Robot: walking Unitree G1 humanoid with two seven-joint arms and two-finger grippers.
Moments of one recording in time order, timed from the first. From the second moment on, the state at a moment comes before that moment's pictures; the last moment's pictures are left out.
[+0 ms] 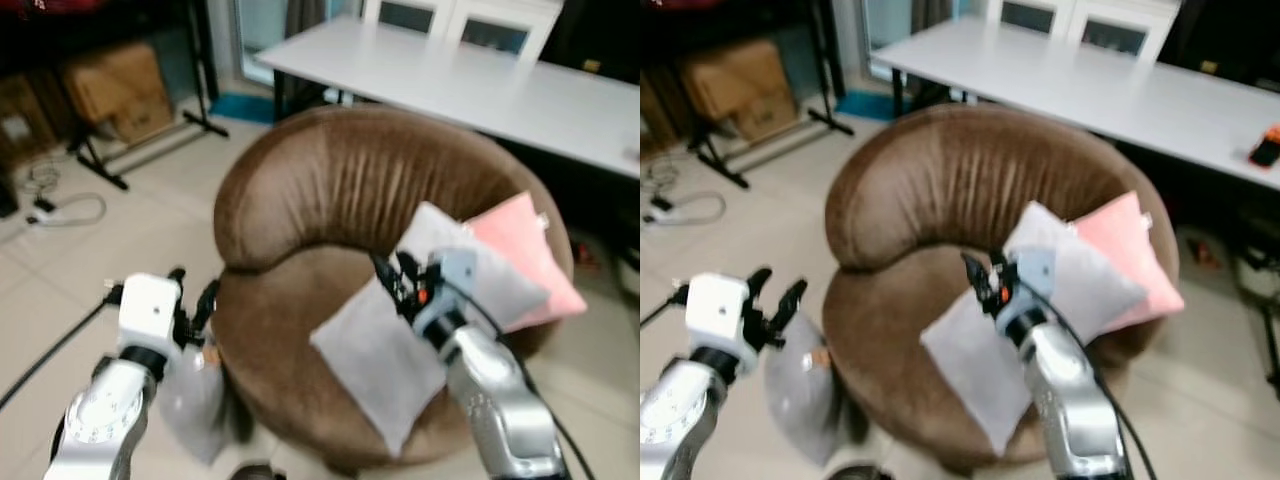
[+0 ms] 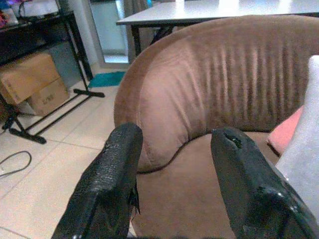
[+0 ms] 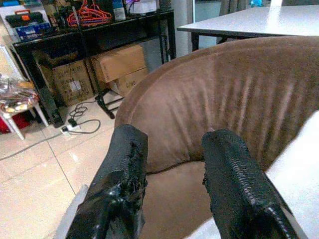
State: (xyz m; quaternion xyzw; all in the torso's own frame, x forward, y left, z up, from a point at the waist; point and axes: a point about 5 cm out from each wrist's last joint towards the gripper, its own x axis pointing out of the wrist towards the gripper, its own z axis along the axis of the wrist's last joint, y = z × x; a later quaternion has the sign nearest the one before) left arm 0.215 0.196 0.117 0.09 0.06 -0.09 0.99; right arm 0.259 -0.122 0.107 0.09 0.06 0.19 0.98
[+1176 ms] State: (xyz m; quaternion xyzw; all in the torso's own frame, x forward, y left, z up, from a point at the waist) left arm 0.217 0.195 0.117 0.09 0.06 -0.09 0.99; right arm 0.263 -0.125 0.093 0.10 0.12 0.13 0.98
